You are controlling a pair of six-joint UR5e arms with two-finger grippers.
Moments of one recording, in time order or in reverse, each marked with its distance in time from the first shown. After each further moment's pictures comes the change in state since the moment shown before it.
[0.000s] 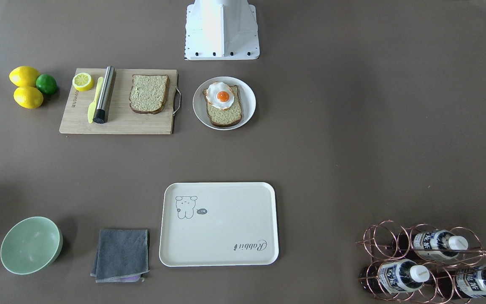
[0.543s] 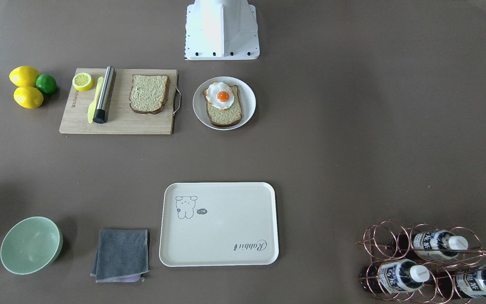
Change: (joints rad) left arm 0.002 -0.009 -0.076 -0.006 -0.030 0.000; right arm 0.001 0.064 0.049 0.001 0.000 0.001
